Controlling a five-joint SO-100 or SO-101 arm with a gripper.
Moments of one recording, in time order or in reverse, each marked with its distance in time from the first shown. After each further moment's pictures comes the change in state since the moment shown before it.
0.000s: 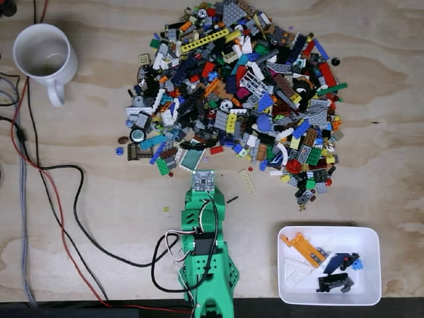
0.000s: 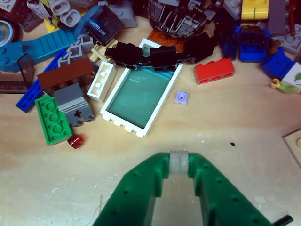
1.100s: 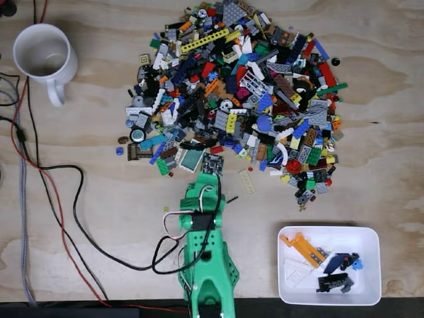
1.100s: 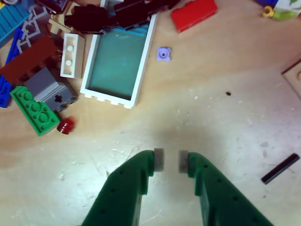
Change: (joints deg) arm -1.6 -43.9 -20.3 -3.0 16.7
